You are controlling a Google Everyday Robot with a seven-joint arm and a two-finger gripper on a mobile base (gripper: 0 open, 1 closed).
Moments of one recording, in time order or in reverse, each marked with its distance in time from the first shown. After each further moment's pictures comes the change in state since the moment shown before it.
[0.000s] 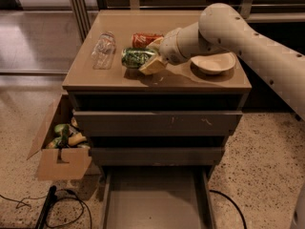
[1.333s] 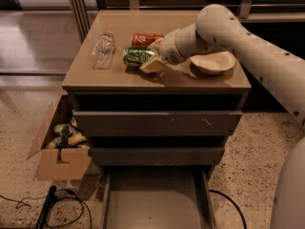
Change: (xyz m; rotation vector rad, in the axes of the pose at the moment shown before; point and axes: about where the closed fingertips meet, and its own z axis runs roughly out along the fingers) arm 0.016 -0.012 0.016 -0.024 0.020 0.046
